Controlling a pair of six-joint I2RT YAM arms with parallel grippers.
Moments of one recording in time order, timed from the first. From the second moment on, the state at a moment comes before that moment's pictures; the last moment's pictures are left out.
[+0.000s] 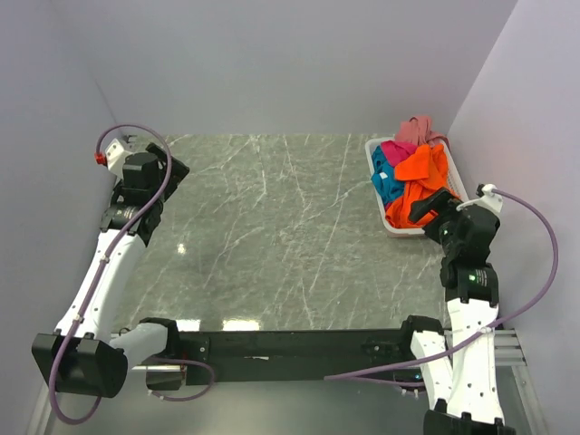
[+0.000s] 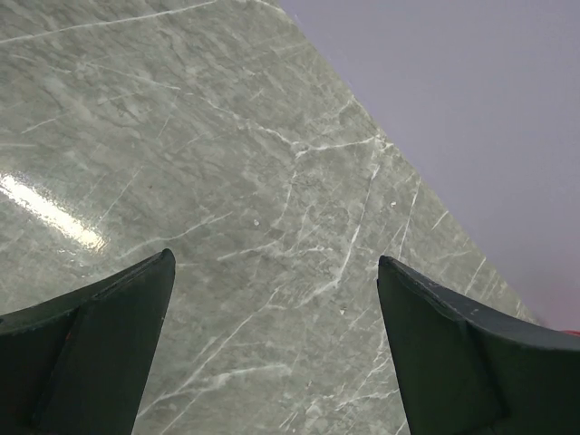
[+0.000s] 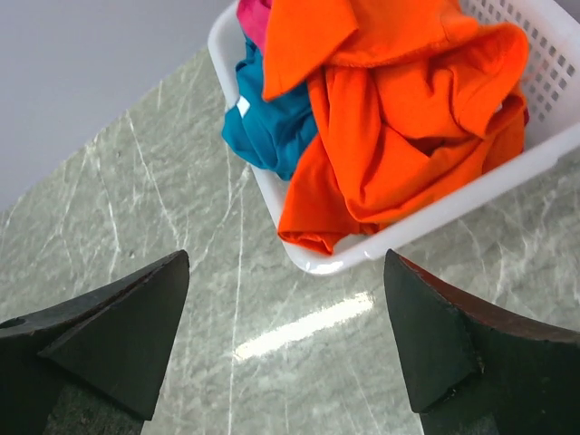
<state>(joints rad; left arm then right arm) -0.11 1.10 1.07 -0.42 -0.35 -0.86 -0.18 0.64 0.81 -0.54 -0.03 0.51</state>
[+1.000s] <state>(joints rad) -0.11 1.15 1.07 -0.42 -0.37 -0.85 -0.19 1.53 1.36 -0.42 0.08 0.48</state>
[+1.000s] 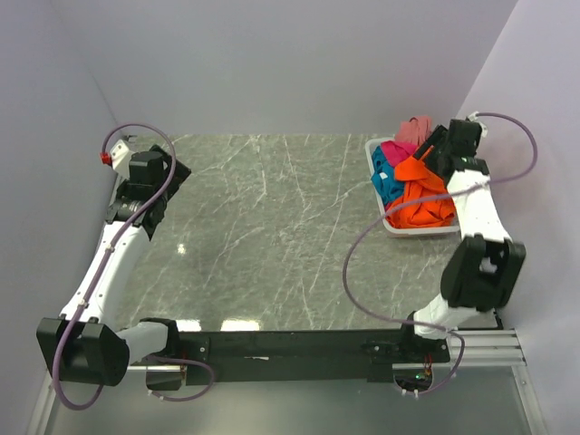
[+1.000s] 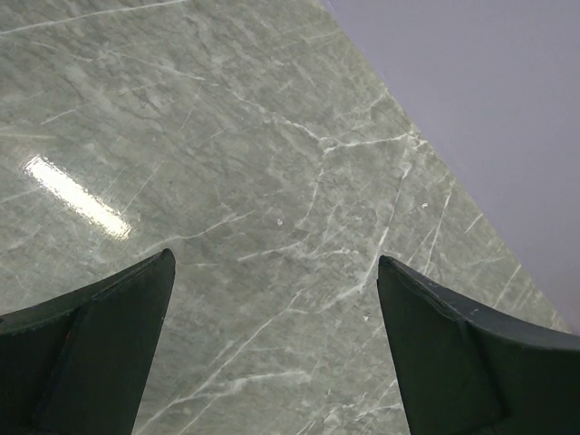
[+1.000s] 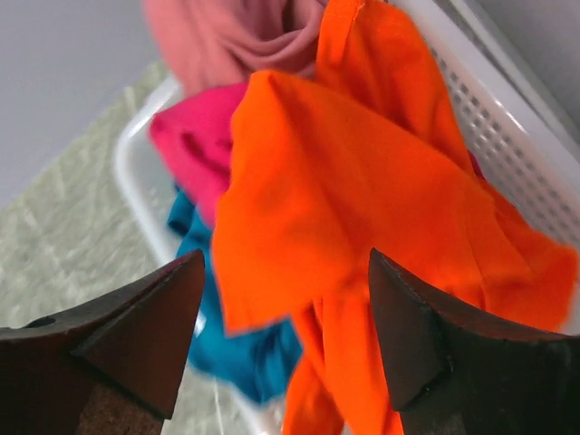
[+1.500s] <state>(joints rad) -0.10 1.17 1.07 -0.42 -0.38 -0.85 -0.19 1.59 1.37 -0.55 0.18 0.48</state>
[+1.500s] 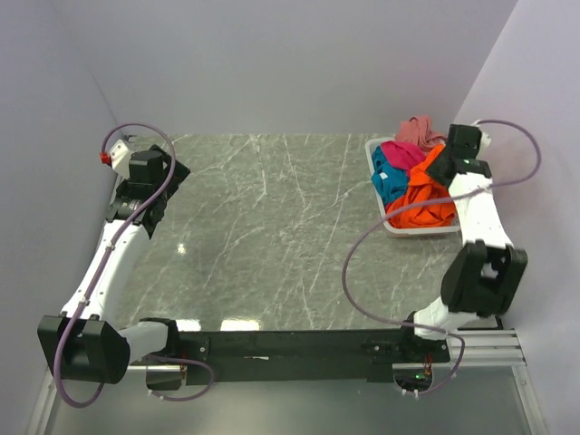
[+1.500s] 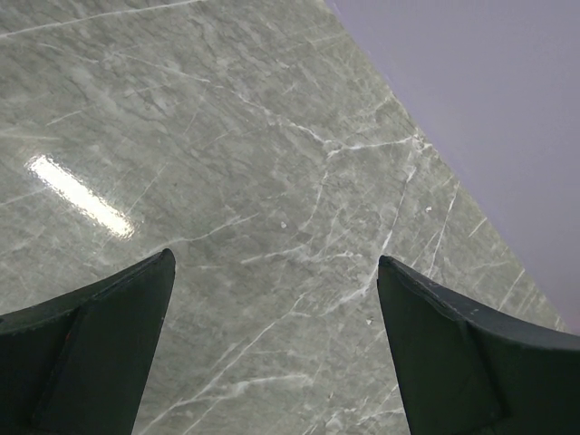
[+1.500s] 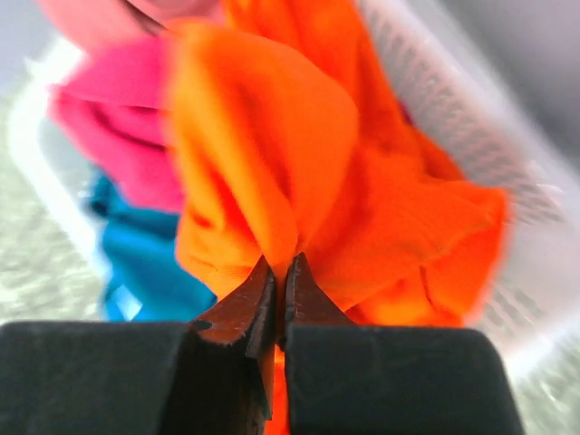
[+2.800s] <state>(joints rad) -0.09 1.12 1.05 -0.42 -0.32 -0.90 0.50 1.45 1.38 -0.29 0.05 0.46</state>
